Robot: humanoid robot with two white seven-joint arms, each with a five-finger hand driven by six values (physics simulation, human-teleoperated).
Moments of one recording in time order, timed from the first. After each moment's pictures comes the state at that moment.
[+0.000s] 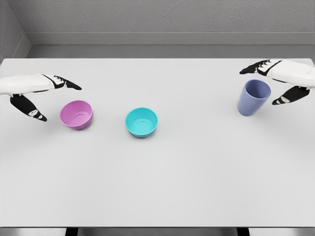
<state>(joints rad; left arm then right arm) -1.00 1.09 -1.16 -1.33 0.18 -0.61 -0.50 -0.77 -1.03 0.79 -1.33 0.06 -0.61 0.41</state>
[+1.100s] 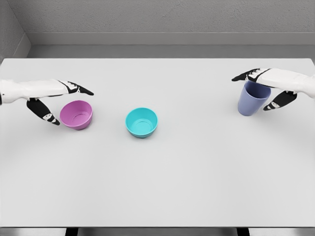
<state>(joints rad) -0.99 1.00 -1.18 -1.27 0.17 -0.61 -0.51 -0.79 -0.95 0.84 -1.23 0.06 -0.61 0.45</state>
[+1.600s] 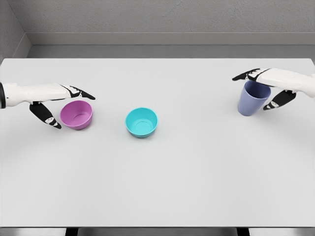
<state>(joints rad) -0.98 0.98 -1.21 -1.25 0.16 -0.61 -0.51 -0.81 -0.93 0.85 -1.18 0.06 -0.61 0.46</state>
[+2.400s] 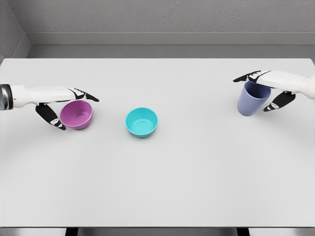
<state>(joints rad) -0.99 0.94 -1.23 -1.20 0.16 -0.61 -0.51 -0.81 -0.91 0.86 -1.14 0.06 -0.61 0.46</state>
